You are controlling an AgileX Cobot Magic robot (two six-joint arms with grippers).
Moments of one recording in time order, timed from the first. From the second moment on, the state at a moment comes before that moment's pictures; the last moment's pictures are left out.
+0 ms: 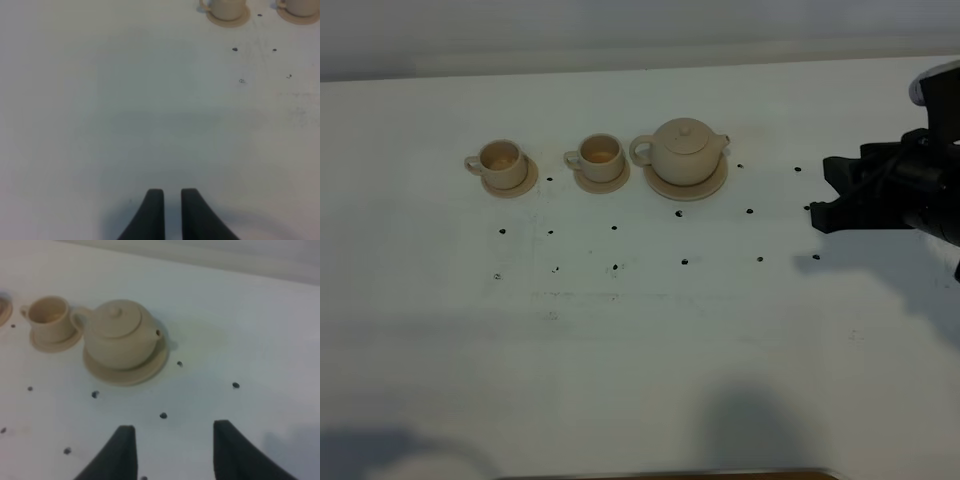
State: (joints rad) left arm 0.07 -0.01 -0.46 -0.07 1.06 0.02; right arm 0.34 1.30 -0.67 1.75 0.04 -1.70
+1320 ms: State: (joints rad) left arm -0.10 -0.01 -0.46 0.03 1.06 -0.03; right arm 0.34 1.50 -0.91 1.75 0.11 -1.78
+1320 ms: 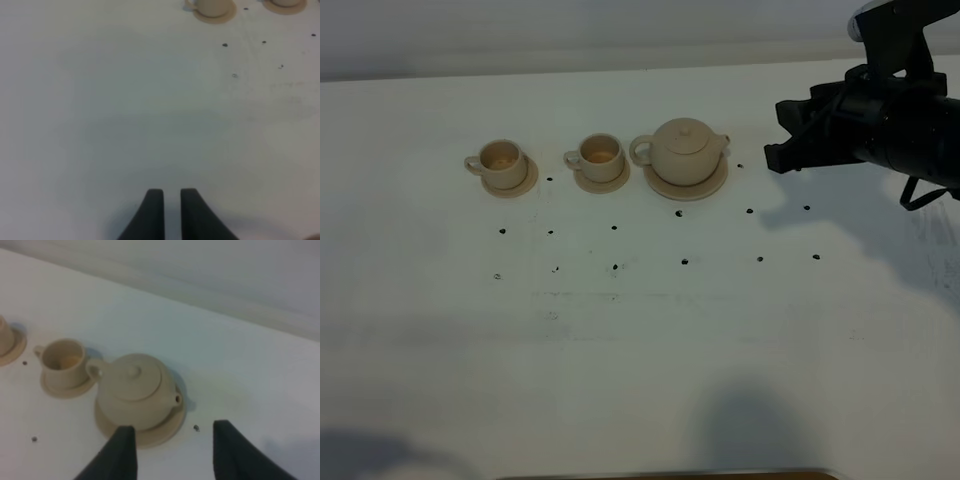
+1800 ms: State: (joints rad) left arm -0.10 -0.01 -0.46 0.03 1.06 -0.03; right arm 0.34 1.56 -0.99 1.75 0.16 -1.78
